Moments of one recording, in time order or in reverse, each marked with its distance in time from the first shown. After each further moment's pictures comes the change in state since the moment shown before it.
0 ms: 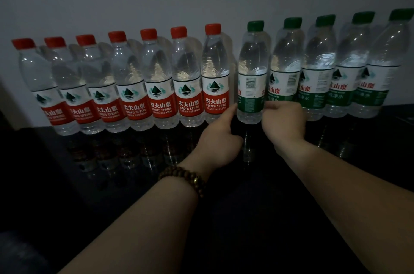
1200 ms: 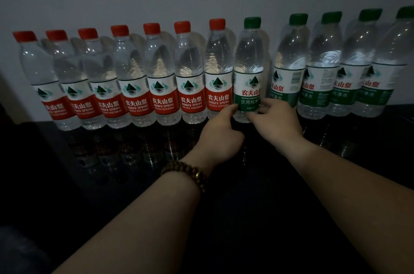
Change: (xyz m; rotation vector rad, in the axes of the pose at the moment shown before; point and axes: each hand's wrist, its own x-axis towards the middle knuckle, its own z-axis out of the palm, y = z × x) left_hand 0.001 0.006 -0.001 -0.025 0.029 -0.060; right_hand -0.007 -0.005 0.003 -0.214 -0.264 -0.096
